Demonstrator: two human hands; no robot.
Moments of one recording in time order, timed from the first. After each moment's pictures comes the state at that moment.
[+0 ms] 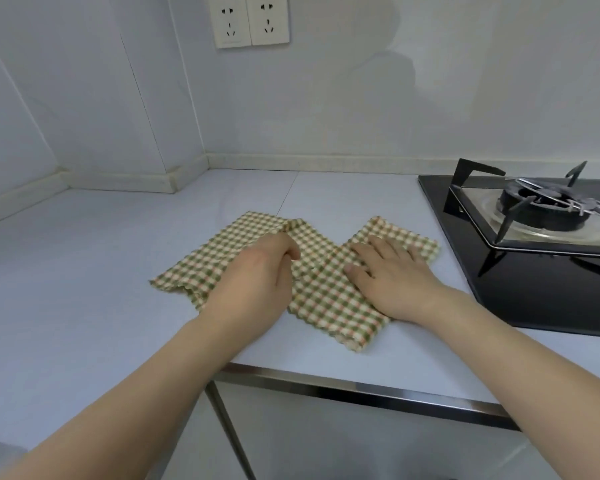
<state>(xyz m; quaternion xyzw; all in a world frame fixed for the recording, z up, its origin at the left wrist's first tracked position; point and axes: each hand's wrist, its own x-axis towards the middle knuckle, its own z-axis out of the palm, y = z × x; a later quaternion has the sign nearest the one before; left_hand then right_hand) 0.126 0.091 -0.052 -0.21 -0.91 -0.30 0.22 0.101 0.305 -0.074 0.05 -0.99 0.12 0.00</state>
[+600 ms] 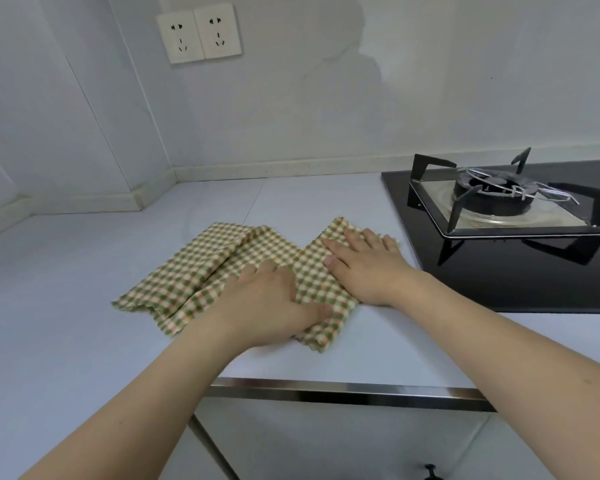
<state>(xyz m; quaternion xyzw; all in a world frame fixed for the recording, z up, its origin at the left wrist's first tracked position) 0.132 0.144 -0.041 -0.17 -0.98 -0.08 -0.02 0.086 0.334 -0.077 0.05 -0.99 0.10 -0.02</state>
